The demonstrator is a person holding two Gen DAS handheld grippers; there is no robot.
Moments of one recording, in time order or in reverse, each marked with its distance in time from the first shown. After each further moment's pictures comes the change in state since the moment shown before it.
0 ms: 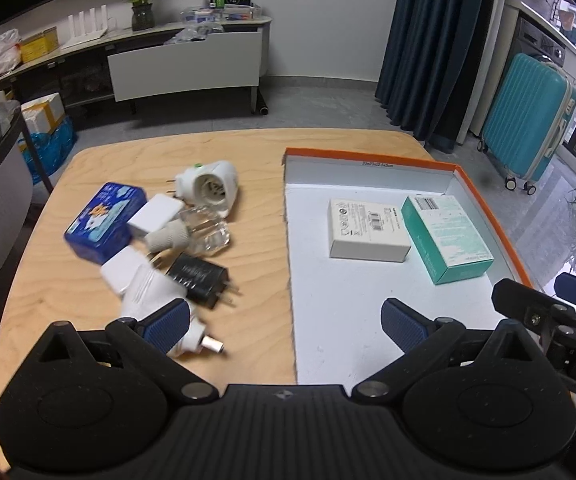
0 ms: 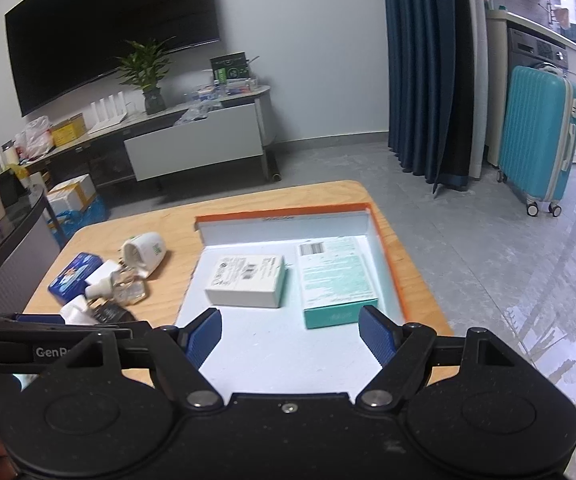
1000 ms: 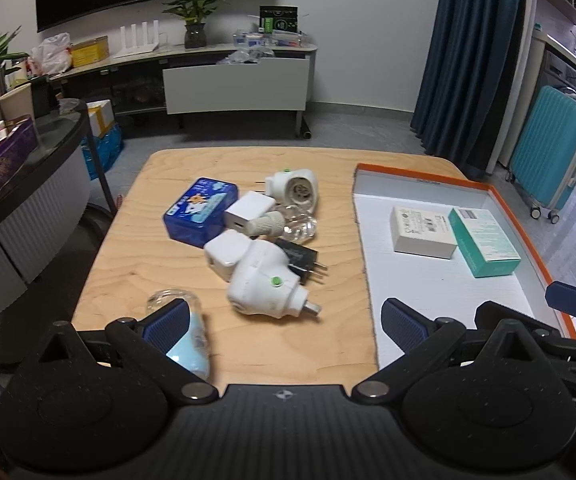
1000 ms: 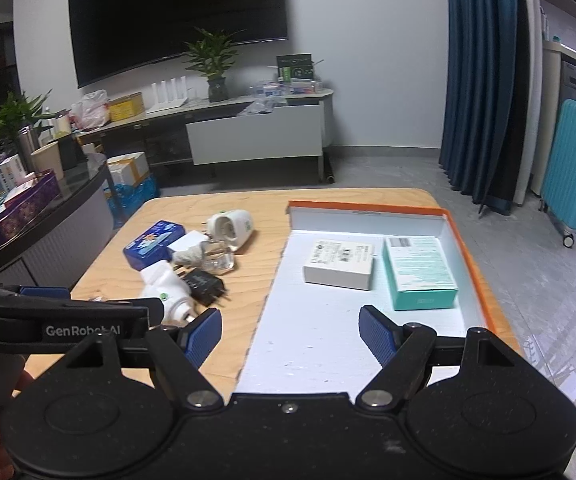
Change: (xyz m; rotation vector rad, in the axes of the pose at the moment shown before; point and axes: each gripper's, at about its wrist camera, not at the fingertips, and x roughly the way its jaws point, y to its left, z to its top) left arm -0.051 0.055 -0.033 -0.057 -0.085 0.084; right arm -0.030 0.071 -0.024 -0.127 -0.011 0.105
